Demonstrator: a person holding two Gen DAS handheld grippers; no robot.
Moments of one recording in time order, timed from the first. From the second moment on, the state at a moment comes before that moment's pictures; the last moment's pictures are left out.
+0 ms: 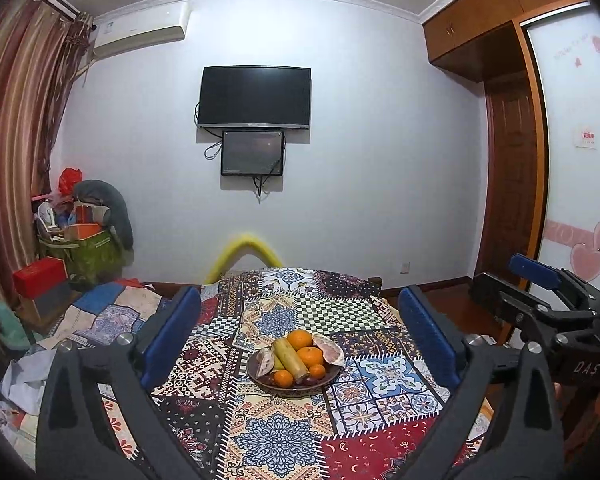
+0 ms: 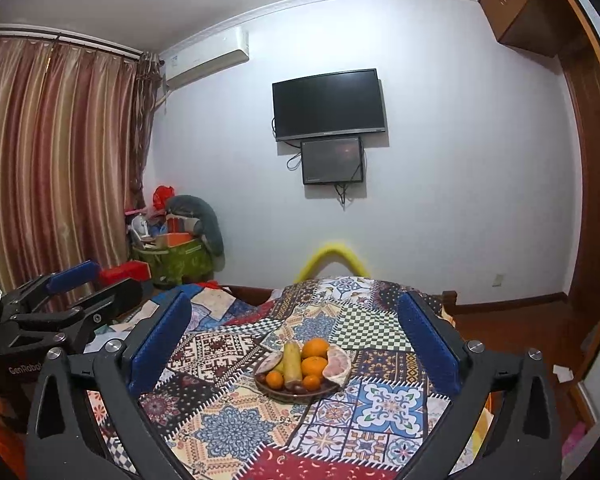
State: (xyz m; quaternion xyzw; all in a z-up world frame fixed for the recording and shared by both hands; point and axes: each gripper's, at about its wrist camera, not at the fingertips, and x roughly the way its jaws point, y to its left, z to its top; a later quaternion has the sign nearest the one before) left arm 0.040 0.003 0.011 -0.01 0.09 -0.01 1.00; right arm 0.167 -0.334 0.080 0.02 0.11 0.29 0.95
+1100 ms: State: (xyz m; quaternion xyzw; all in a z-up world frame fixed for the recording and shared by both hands) left arm 0.041 0.004 0.012 -0.02 0.09 -0.01 1.00; right arm 0.166 -0.336 0.084 0.02 0.11 0.29 0.95
